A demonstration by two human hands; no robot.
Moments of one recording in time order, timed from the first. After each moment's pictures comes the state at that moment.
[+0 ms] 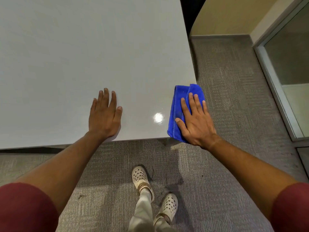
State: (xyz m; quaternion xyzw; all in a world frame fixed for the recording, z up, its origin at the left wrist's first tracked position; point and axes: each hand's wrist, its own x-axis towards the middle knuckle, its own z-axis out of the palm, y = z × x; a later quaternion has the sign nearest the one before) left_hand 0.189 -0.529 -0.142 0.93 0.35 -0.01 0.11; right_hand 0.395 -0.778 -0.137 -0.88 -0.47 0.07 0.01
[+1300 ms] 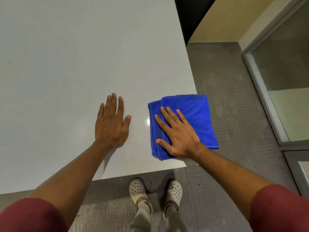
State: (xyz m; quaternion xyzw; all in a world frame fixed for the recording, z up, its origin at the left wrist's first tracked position) left_hand 0.248 -0.477 -0.150 0.95 0.31 0.00 0.09; right_hand 0.400 -0.691 -0.137 -0.80 -0.60 0.07 0.01
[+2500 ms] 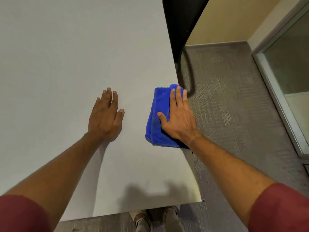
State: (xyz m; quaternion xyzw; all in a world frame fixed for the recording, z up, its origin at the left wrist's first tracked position) left_hand 0.361 -0.445 -0.144 0.94 0.32 -0.01 0.12; right_hand 0.532 -0.638 -0.139 -0.90 -0.40 0.12 0.15
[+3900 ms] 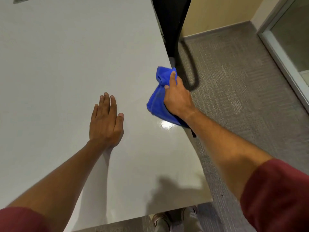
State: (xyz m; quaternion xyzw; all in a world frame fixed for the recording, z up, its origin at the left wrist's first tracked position) left_hand 0.367 -0.445 -0.148 0.95 0.31 -0.02 0.05; right_hand 0.577 -0.599 -0.146 -0.90 -0.30 0.14 0.28
